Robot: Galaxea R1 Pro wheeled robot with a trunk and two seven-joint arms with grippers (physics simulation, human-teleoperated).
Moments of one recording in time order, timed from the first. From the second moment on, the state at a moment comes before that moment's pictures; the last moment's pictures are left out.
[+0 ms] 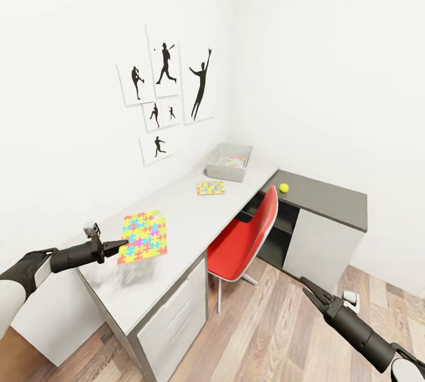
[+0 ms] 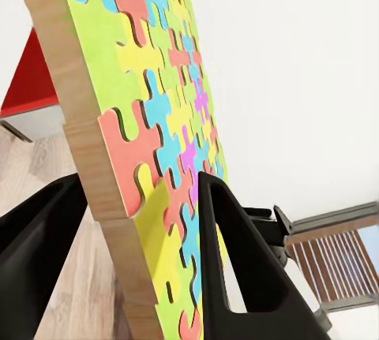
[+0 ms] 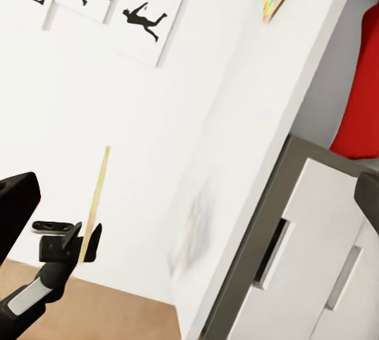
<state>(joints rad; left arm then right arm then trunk) -0.95 0.43 0.06 -0.21 0.20 0.71 -1.56 -0.02 -0.22 -0.24 -1.37 -1.02 0.62 0.71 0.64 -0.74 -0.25</state>
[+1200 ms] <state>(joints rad) -0.95 0.43 0.06 -0.21 0.20 0.70 -1.56 -0.02 -0.22 -0.24 -1.36 -1.02 0.59 0.70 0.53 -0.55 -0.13</state>
